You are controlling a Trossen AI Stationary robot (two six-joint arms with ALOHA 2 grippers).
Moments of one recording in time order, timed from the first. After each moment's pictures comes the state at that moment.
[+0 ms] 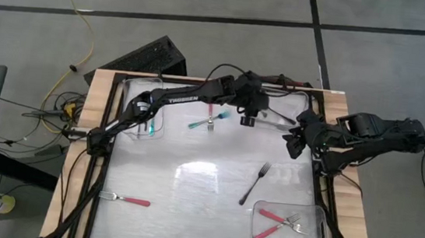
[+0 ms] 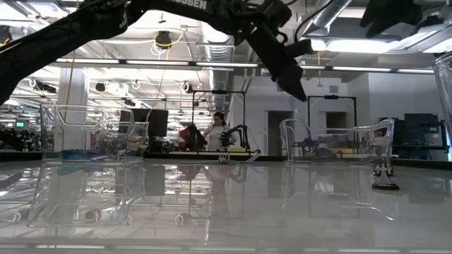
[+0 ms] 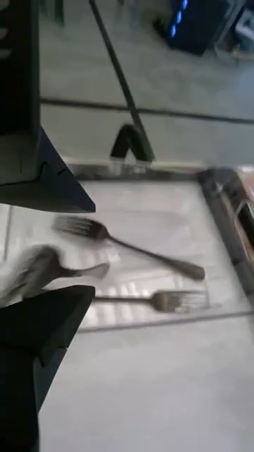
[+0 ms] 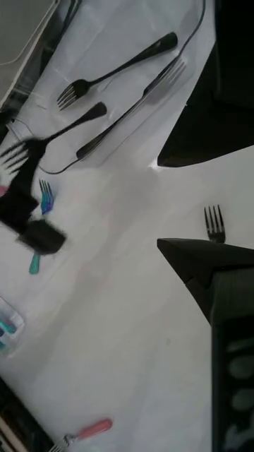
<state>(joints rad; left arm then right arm) 0.30 2.40 2.36 -0.52 -0.15 0.01 0.19 0.92 1.19 -1.22 0.44 0.88</state>
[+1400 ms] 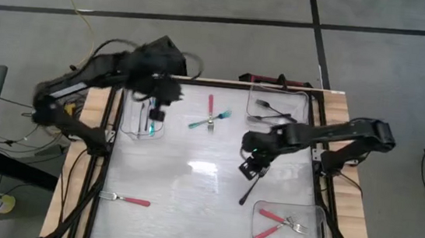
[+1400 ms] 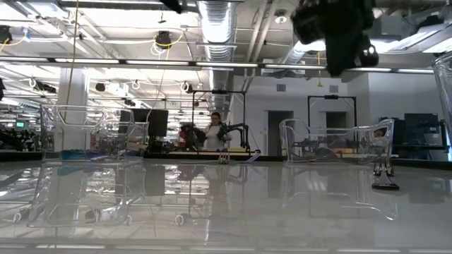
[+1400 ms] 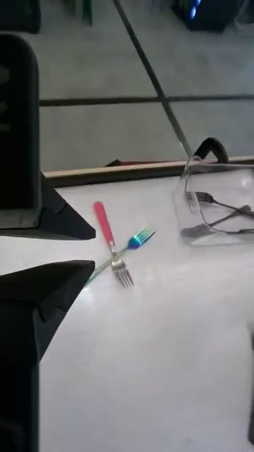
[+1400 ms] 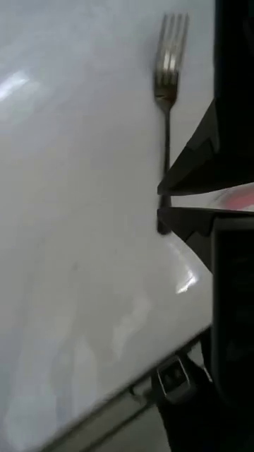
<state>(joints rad) 0.32 1.35 1.70 -1.02 -0.10 0.02 0.10 1.45 1.19 -0.88 -0.18 0.89</state>
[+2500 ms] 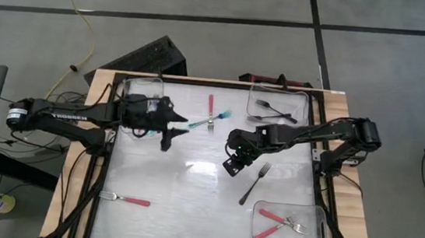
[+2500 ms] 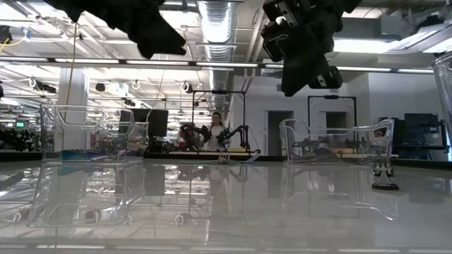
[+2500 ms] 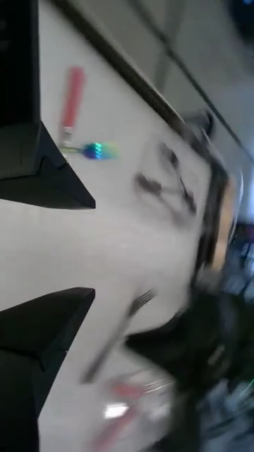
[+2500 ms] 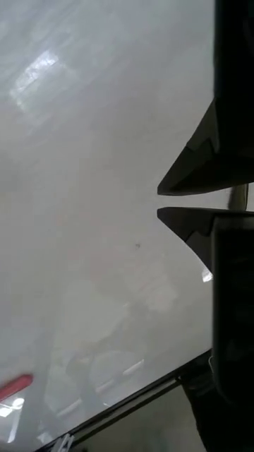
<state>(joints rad) 0.18 1.00 0.68 0.08 -0.06 -0.64 0.05 1.60 1.19 -0.63 -0.18 0.86</state>
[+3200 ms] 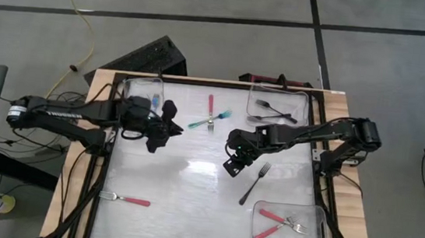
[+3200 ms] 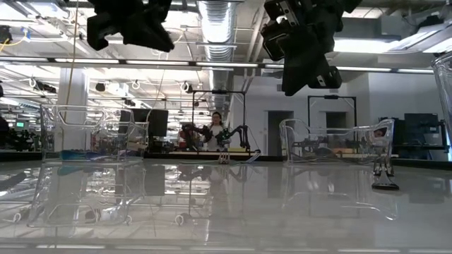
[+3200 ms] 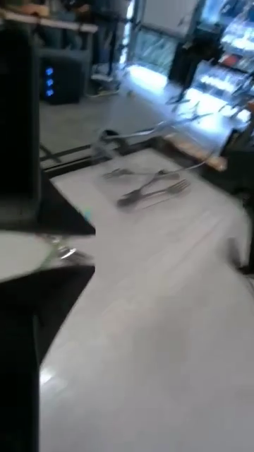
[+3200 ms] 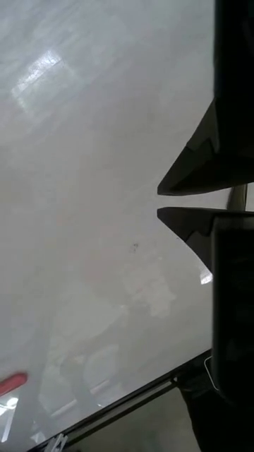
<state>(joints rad) 0.10 1.00 0.81 -0.25 -0.11 0.40 0.05 1.60 1.19 -0.63 -0.19 0.84</state>
